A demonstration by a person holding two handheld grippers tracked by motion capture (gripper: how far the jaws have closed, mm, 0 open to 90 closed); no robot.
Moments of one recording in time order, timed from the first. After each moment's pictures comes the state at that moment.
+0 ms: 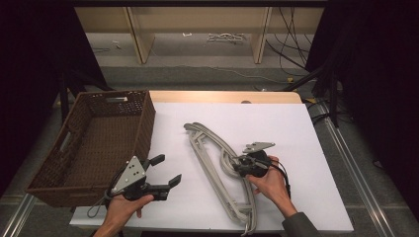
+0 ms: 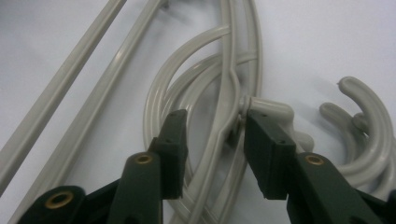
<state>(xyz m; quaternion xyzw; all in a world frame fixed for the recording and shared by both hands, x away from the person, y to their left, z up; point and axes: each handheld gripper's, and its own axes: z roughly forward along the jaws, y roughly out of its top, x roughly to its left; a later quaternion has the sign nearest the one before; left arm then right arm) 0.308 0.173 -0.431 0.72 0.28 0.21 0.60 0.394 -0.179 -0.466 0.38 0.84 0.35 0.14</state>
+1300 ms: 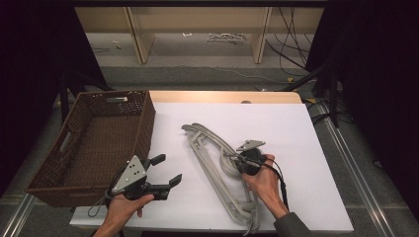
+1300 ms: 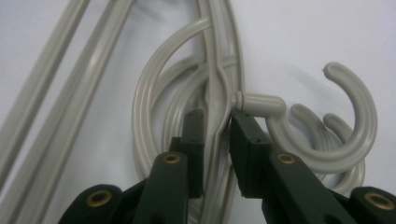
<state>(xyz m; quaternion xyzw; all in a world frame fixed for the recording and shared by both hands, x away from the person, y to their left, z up) 0.310 0.172 -0.431 0.72 0.28 0.21 0.60 0.390 -0.160 -0.450 0.42 0.84 0.29 0.19</state>
